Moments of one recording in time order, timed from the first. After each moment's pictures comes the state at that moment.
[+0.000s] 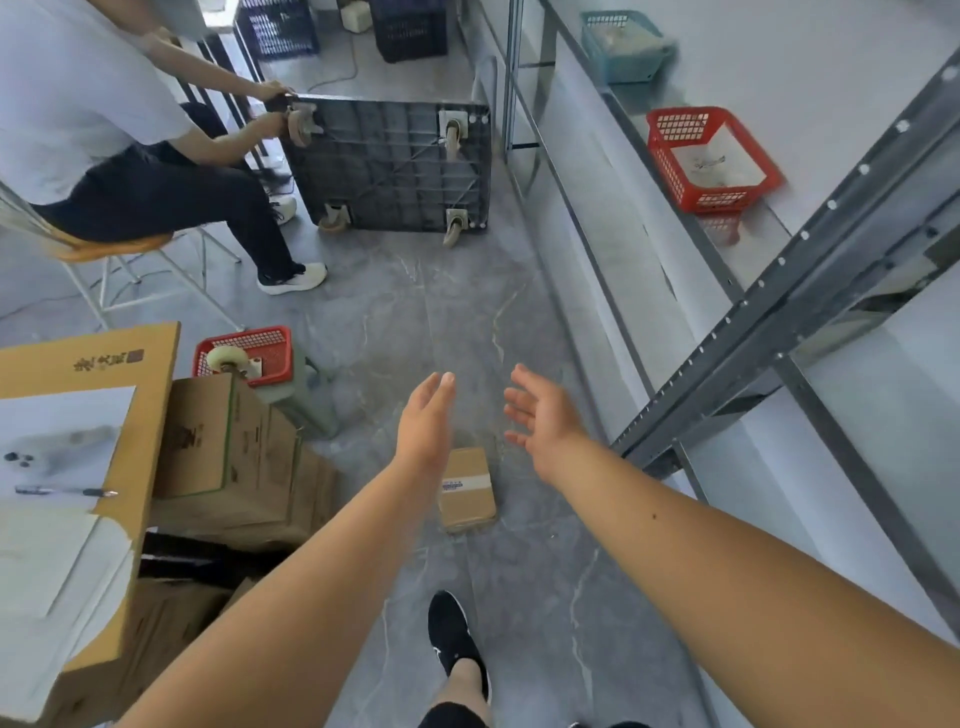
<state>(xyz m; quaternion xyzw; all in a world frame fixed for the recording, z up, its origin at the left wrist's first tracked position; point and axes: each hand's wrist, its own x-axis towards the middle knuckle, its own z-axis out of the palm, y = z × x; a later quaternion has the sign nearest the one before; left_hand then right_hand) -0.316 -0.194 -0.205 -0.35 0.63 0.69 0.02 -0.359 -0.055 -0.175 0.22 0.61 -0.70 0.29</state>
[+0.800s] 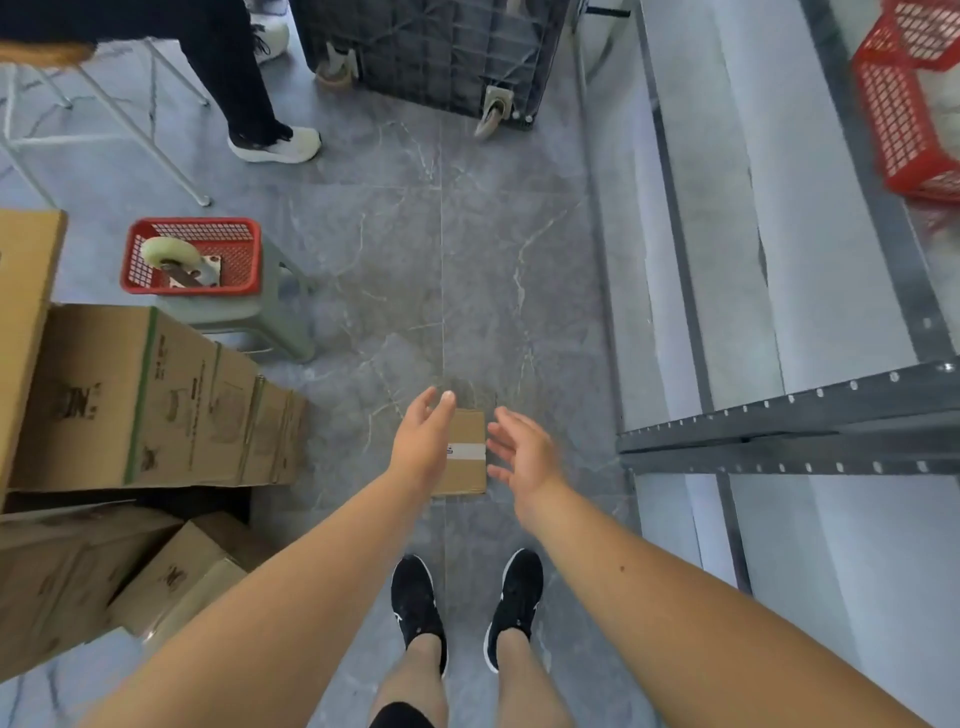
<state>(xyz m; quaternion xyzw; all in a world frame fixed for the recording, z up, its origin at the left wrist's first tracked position) -0.407 -0.252 -0.387 -0.45 0.58 0.67 0.10 -0.440 -0.129 -0.356 0.28 0.65 -0.61 0.37</state>
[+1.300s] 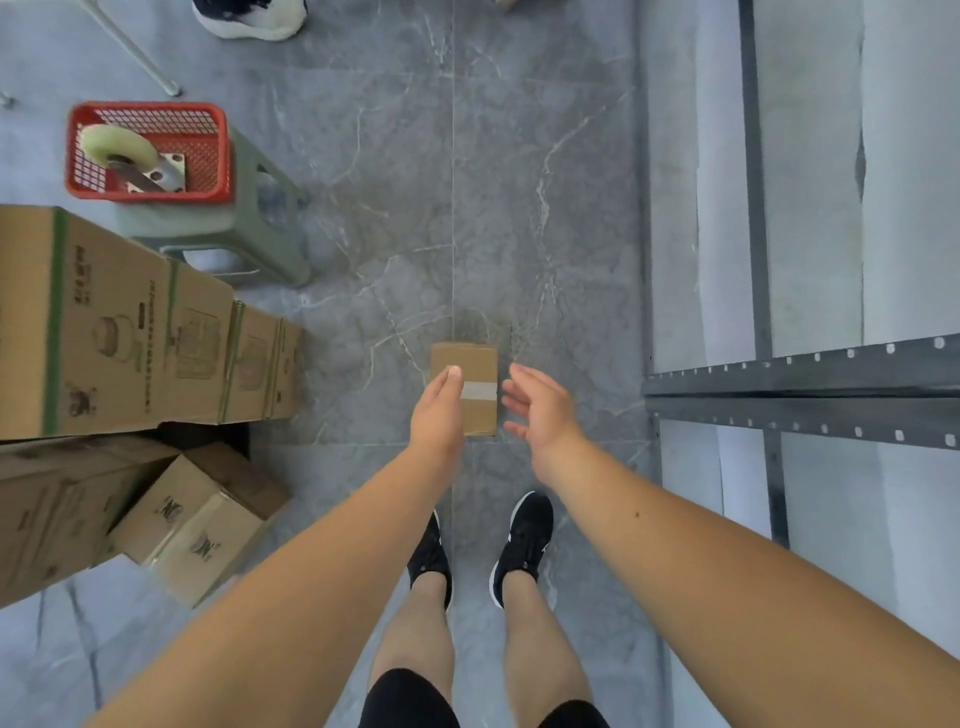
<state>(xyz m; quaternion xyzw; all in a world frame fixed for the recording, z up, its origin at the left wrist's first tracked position) -0.399 -0.215 -0.488 -0.54 0.46 0.70 0.13 -0.459 -0.109 -0.464 0.29 0.66 -0.56 0.40</state>
